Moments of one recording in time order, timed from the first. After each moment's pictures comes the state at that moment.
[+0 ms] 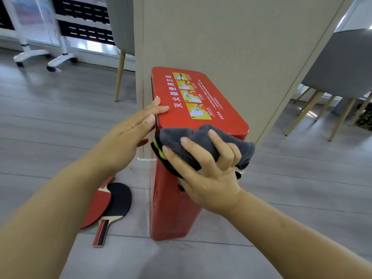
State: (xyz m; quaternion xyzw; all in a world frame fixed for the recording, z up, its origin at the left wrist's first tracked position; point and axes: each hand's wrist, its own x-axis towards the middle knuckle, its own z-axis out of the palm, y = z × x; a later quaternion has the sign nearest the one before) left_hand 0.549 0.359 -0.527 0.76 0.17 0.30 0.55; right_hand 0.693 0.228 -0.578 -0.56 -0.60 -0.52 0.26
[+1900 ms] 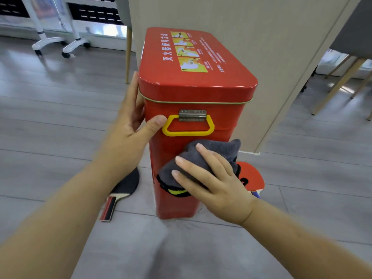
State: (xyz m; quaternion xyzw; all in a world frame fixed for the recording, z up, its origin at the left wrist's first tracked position) left_hand 0.571 0.321 -0.588 0.73 0.17 0.40 0.52; right_hand 0.724 0.179 -0.663 -0.53 -0.75 -0.35 0.20
